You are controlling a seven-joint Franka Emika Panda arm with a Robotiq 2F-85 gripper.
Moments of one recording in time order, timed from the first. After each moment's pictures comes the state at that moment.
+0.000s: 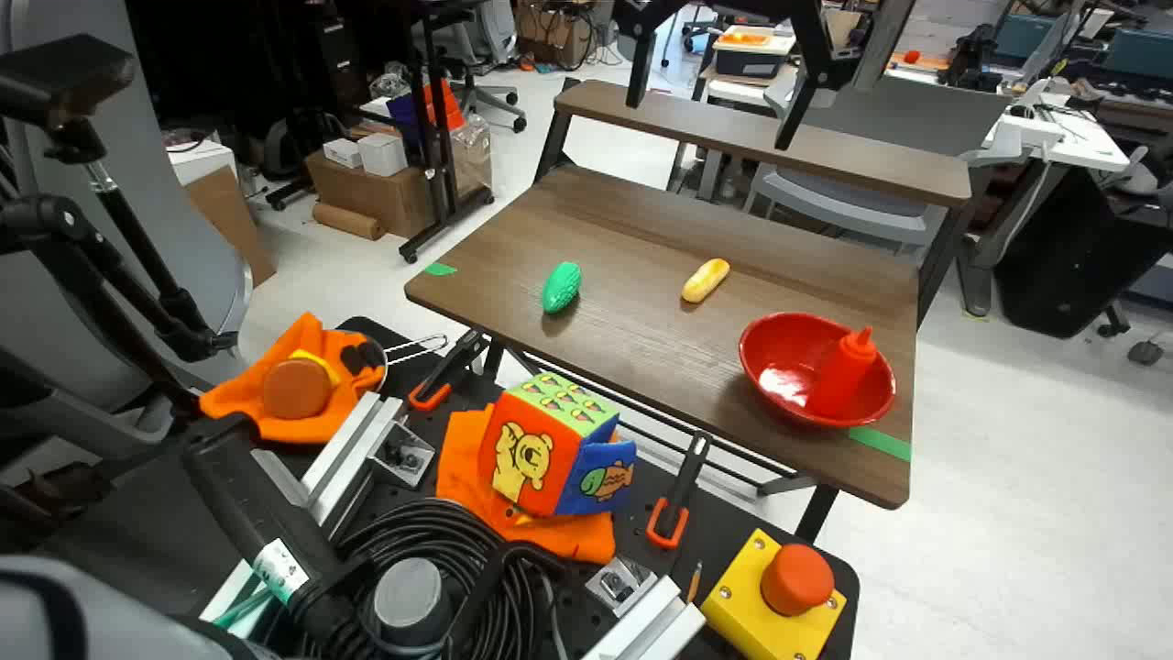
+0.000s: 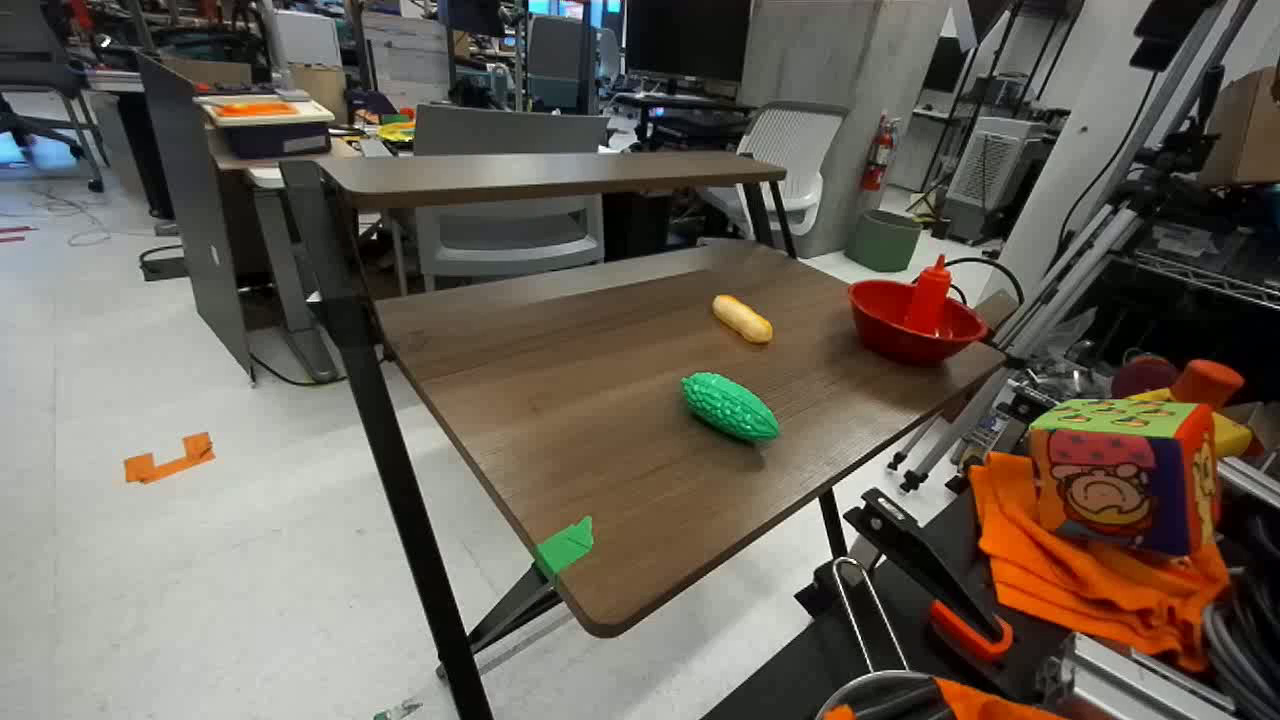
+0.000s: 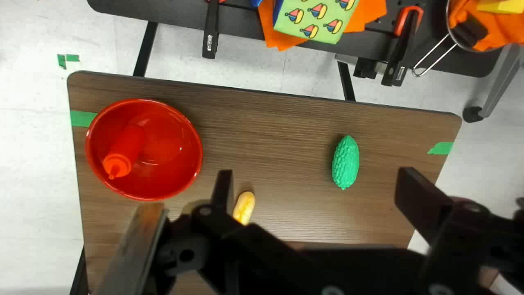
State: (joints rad) arm 0.03 -0.52 -0.21 -2.62 0.01 2.16 -0.39
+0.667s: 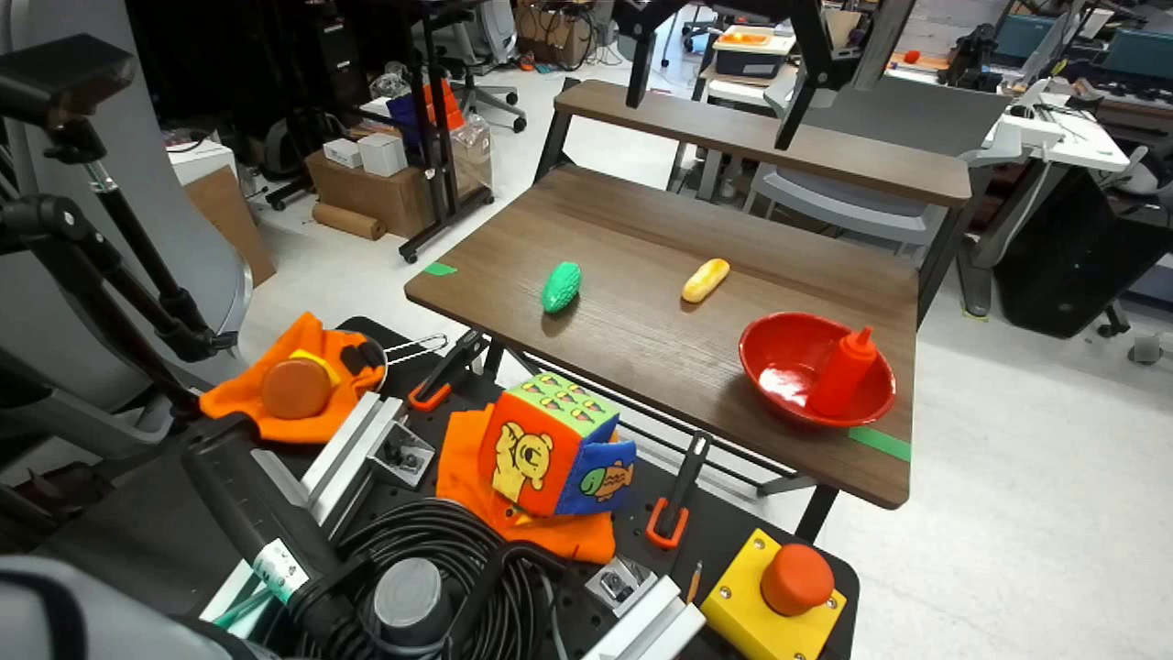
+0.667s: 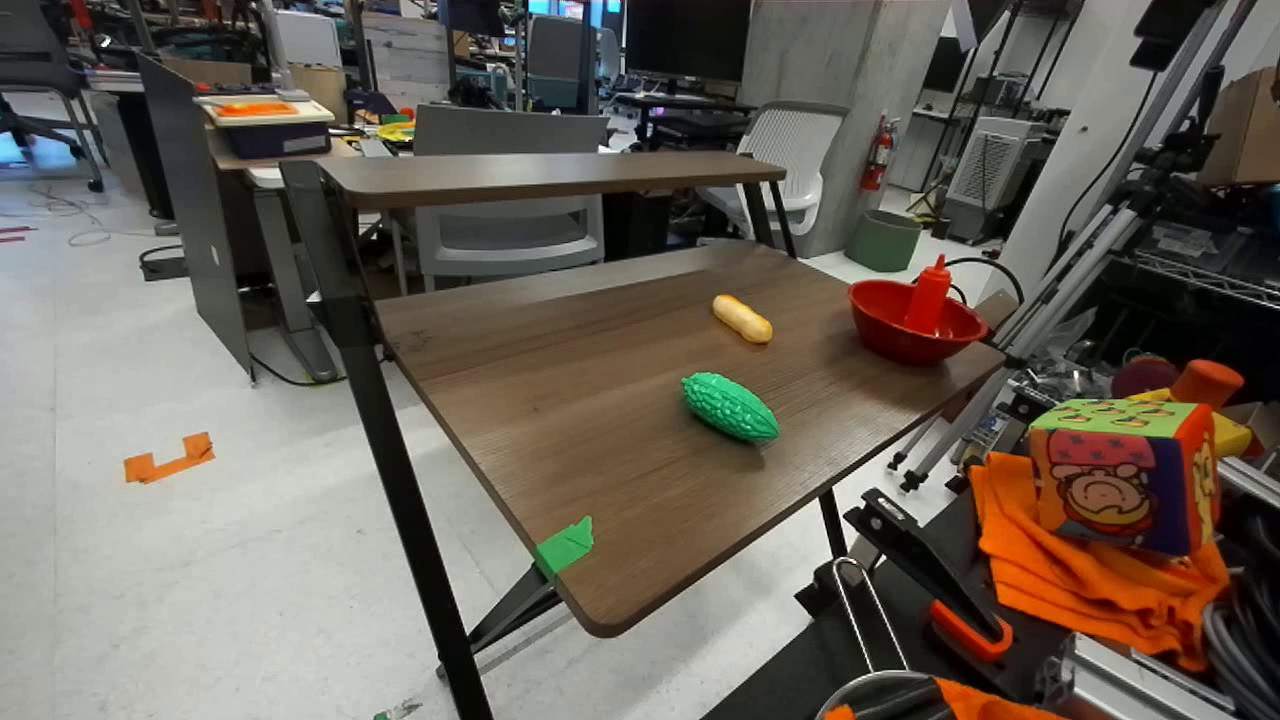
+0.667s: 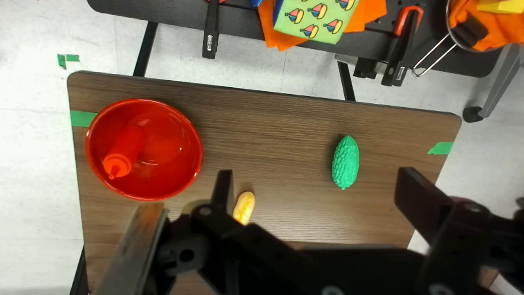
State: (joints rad) arm 0.03 -0.52 -0.21 -2.62 0.01 2.16 -0.39
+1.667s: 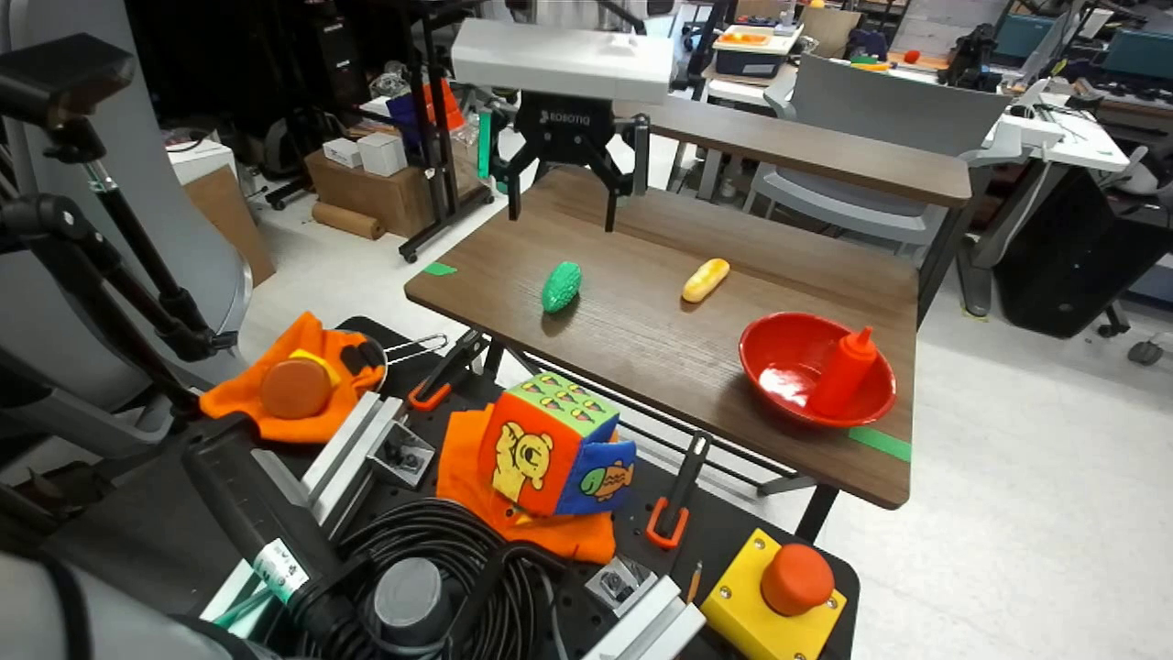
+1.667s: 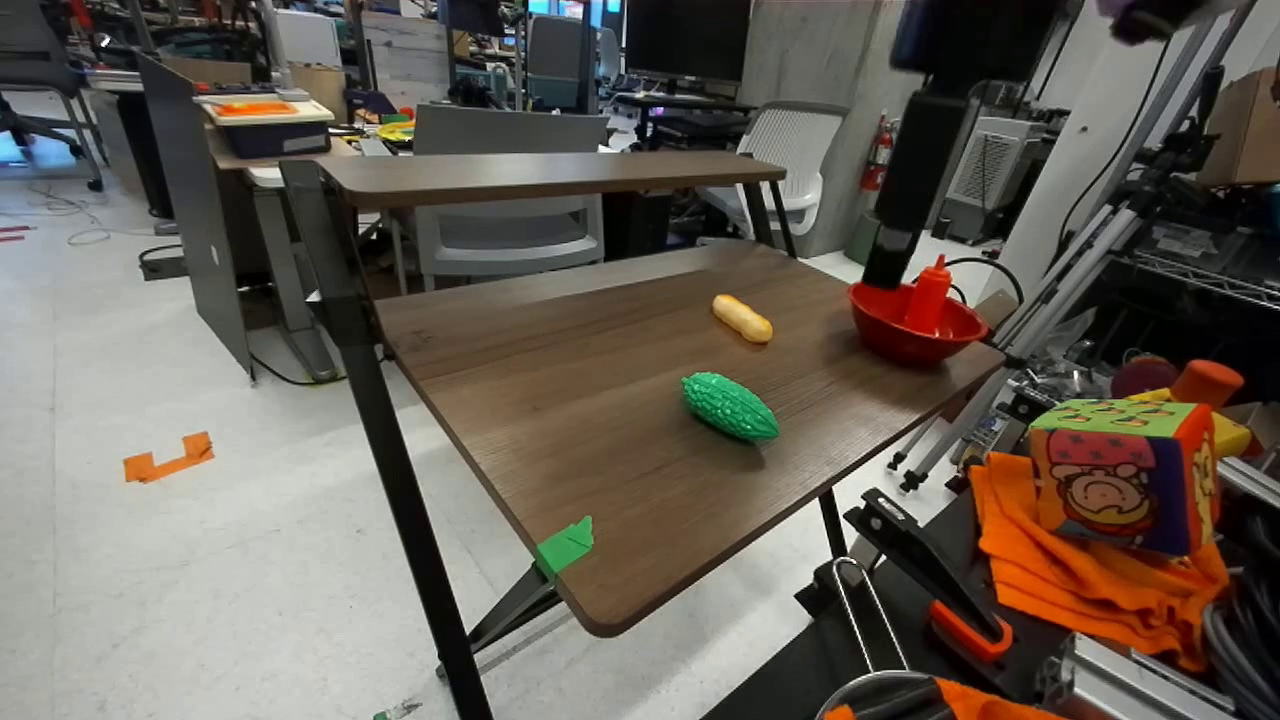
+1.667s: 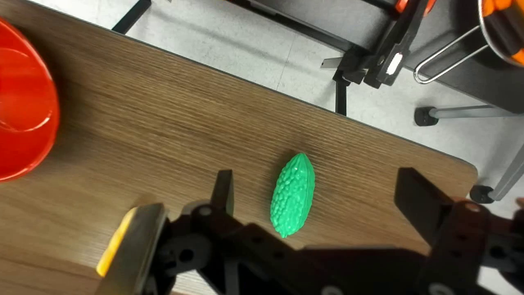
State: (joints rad) arm 0.13 -0.02 0.06 -2.55 -0.02 2.49 -0.23
